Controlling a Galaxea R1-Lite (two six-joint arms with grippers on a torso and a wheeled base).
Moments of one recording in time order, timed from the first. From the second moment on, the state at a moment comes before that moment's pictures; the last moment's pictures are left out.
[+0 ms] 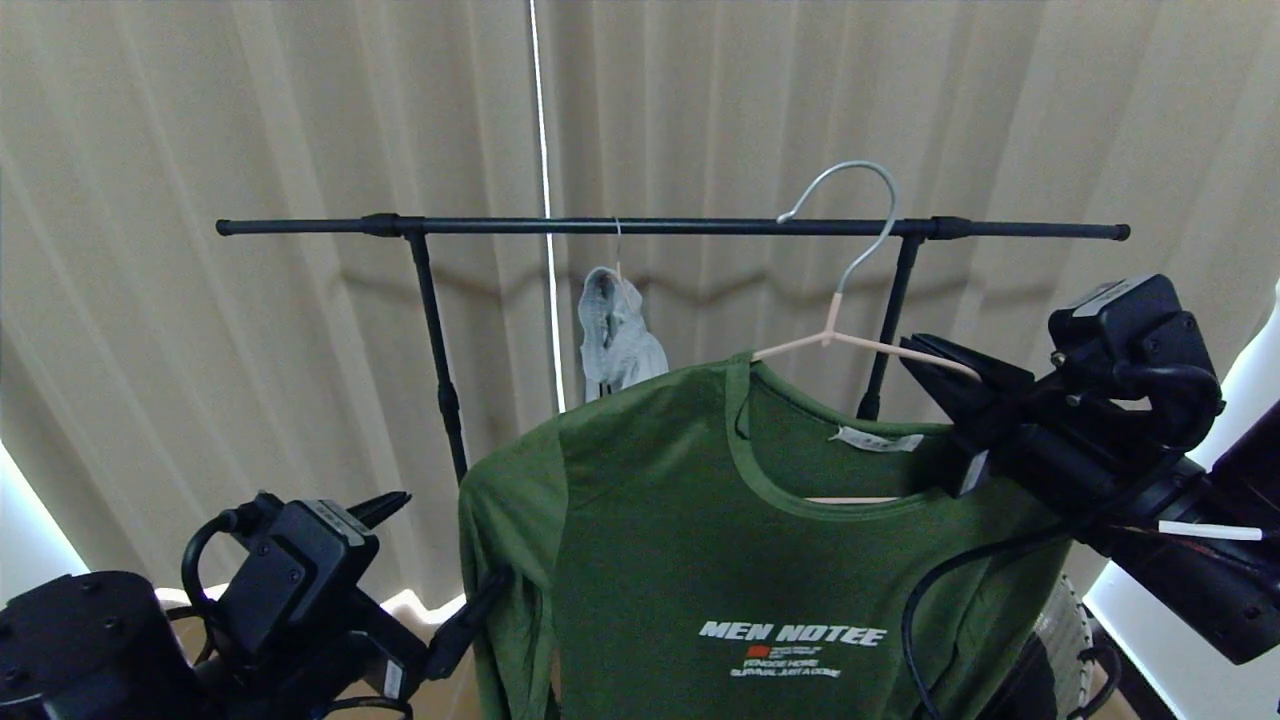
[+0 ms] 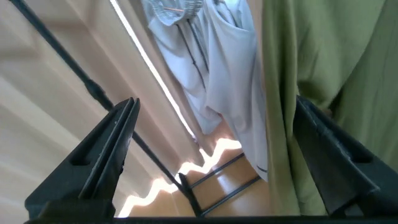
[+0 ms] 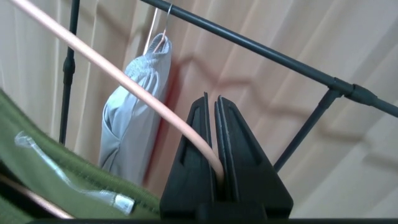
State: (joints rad) left arm -0.57 1.62 -0.02 -1.45 0.11 0.31; right arm 0.54 1.53 -0.44 -1.21 -0.16 -0.30
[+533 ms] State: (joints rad) left arm -0.56 1.65 -0.03 -1.48 0.09 0.32; right arm 0.53 1.51 -0.43 -1.20 -0.17 -0.30
